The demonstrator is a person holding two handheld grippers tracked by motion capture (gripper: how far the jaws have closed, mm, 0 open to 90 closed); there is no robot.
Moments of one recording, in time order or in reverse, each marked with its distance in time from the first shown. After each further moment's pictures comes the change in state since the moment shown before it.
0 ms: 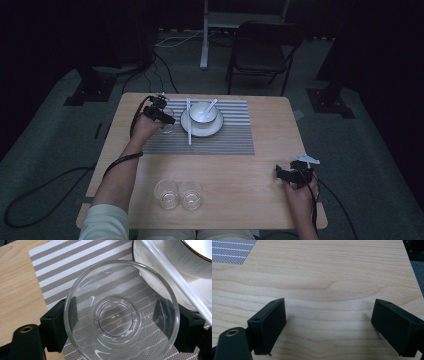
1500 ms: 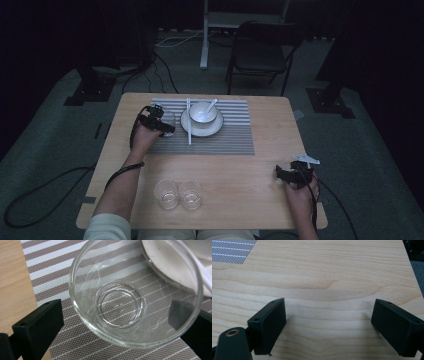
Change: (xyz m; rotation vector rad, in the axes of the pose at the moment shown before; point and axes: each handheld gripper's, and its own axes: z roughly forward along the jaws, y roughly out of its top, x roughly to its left) left arm 0.000 -0.037 0.019 -0.055 0.000 -0.046; right arm 0.000 -0.001 -0.001 0.001 0.000 0.001
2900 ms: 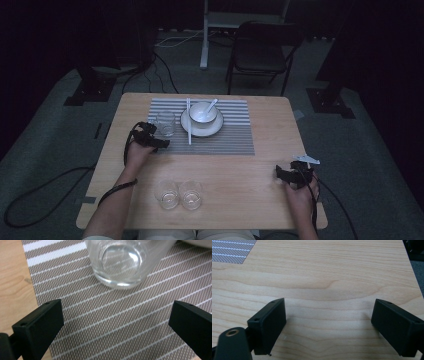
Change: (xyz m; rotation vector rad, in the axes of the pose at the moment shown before) left arm 0.001 -0.063 -0.001 -0.047 -0.045 -0.026; right arm 0.000 0.000 0.000 0.000 0.000 0.000
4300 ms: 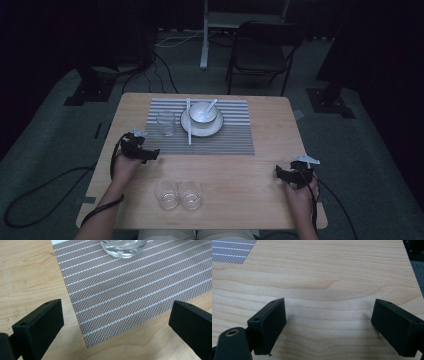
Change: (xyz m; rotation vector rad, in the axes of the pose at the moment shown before) left arm 0.003 -0.046 -0.043 -0.073 0.026 0.017; right arm 0.000 0.000 0.000 0.000 0.000 0.000
